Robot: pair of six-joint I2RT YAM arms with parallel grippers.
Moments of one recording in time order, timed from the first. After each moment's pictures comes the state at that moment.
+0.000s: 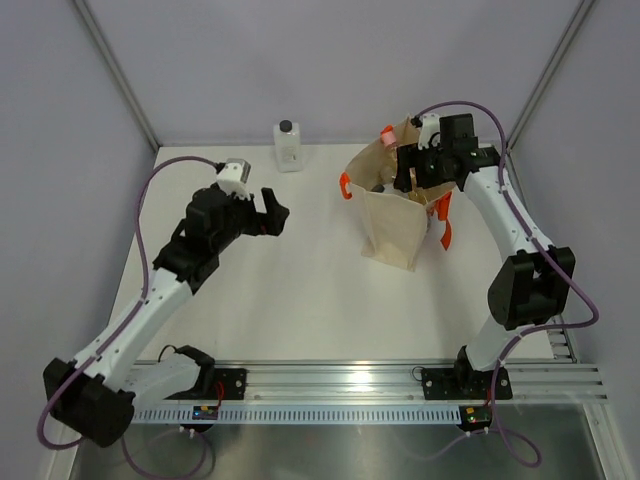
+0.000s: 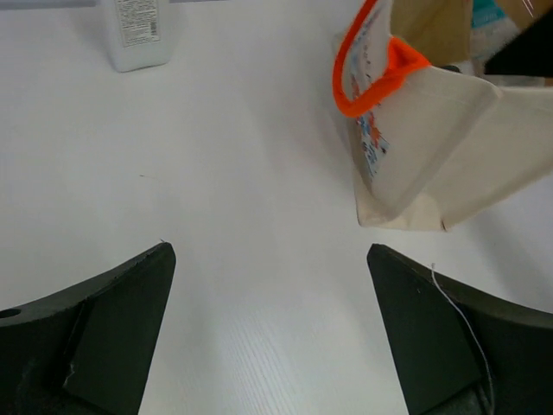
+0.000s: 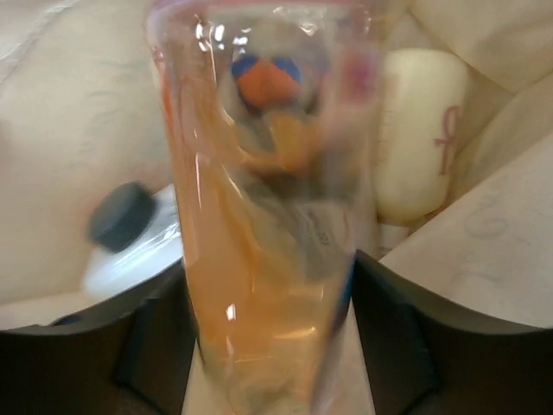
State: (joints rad) left arm -0.48 0.94 0.87 -0.23 0.02 -0.28; right arm 0.17 1.71 1.58 -0.64 -0.24 -0.06
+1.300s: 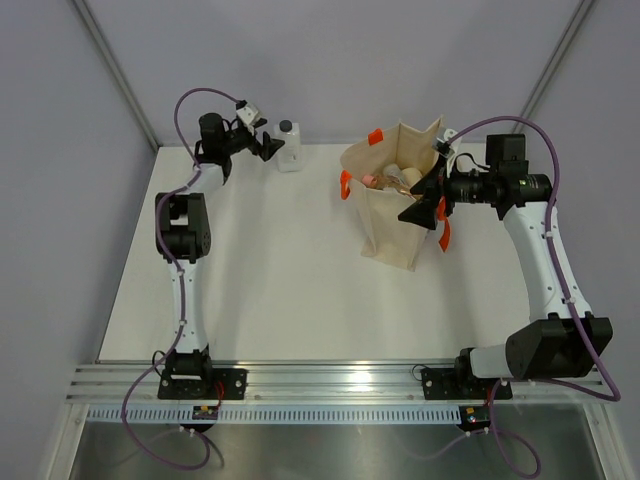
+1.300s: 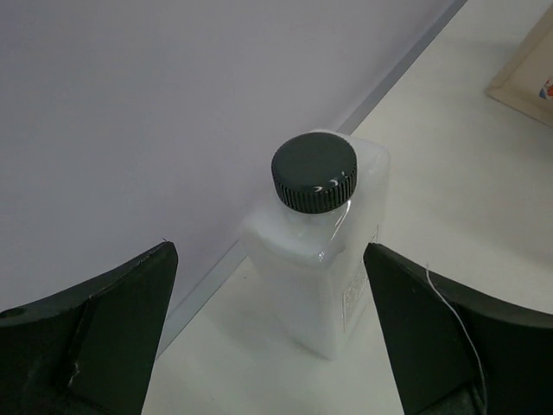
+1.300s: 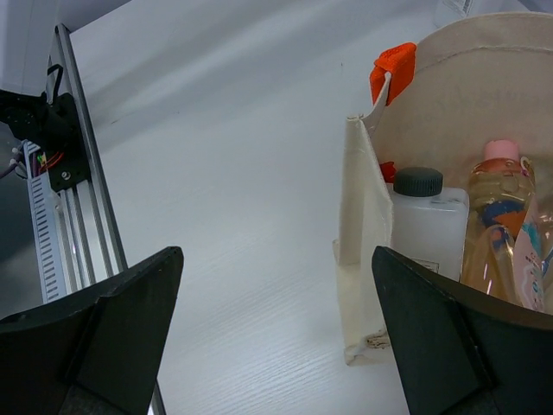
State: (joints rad) left arm -0.02 2.45 1.99 0.40 0.86 0.24; right arm 0.03 1.37 1.46 -0.86 -1.07 -0.52
